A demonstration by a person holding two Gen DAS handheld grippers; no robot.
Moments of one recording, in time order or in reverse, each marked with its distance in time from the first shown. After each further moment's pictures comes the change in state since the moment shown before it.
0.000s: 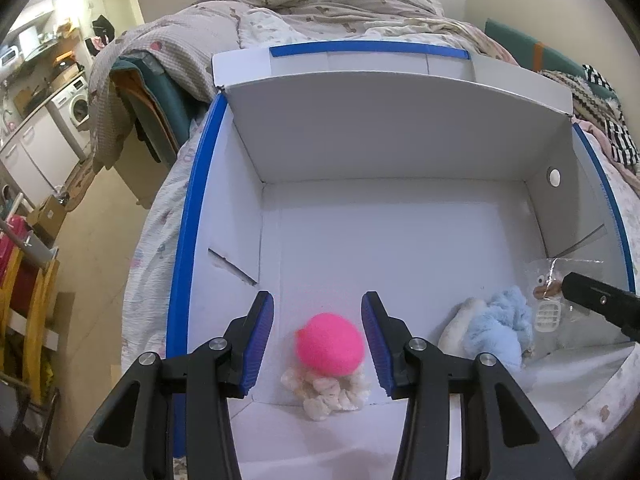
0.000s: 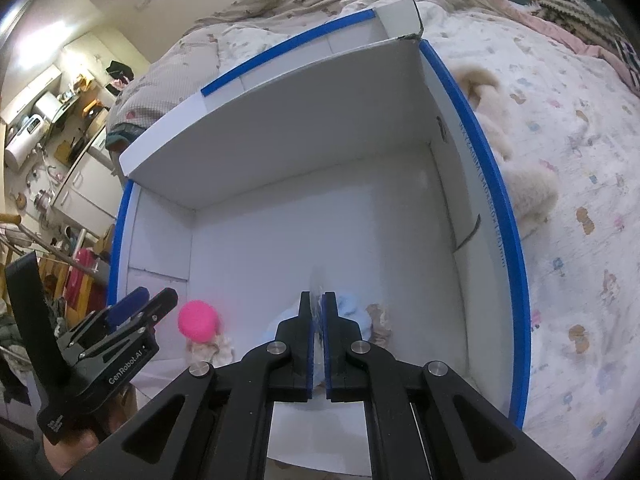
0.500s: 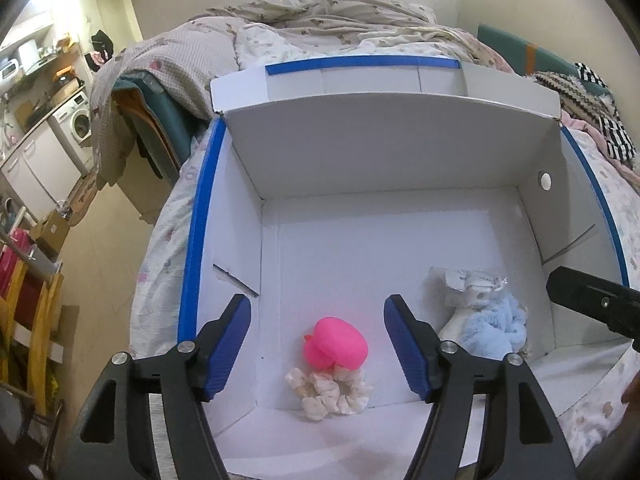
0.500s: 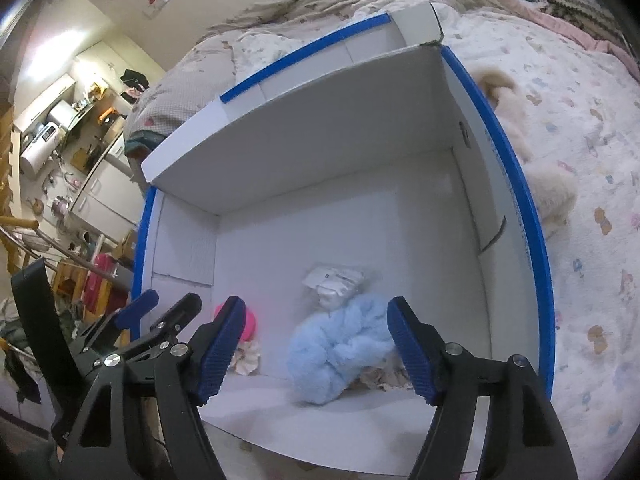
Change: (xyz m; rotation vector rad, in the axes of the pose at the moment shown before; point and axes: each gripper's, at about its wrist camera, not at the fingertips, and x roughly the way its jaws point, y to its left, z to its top) left arm -0.013 -0.005 0.001 0.029 -0.048 0.012; right arm -0.004 0.007 0.001 0.010 -0.022 0.080
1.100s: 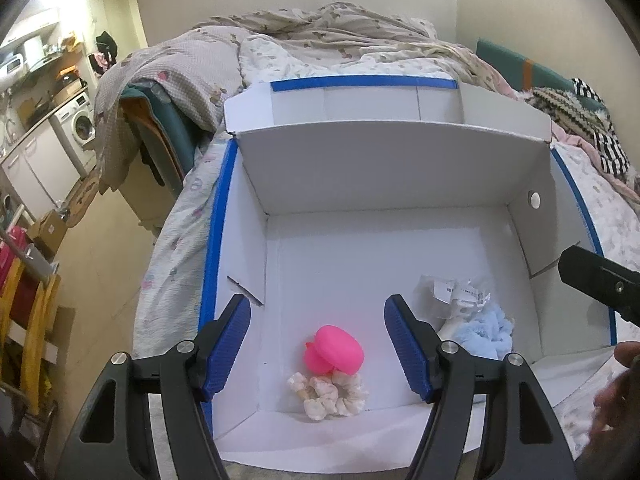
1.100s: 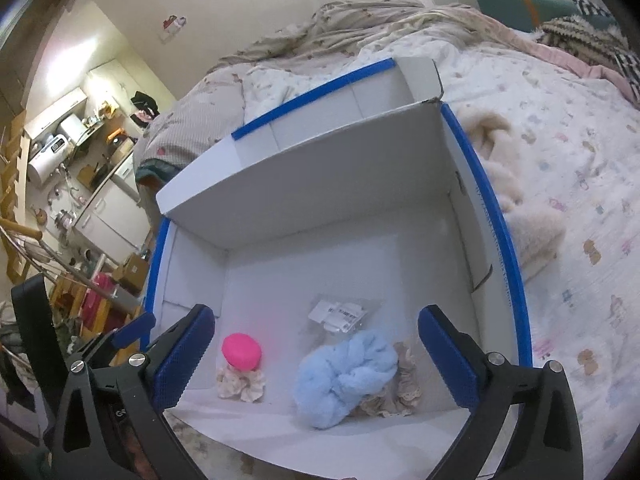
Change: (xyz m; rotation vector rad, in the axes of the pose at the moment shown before) left arm -0.019 0.006 0.004 -0.023 -0.044 -0.019; right arm -0.020 0.009 0.004 -0.024 -0.142 0.002
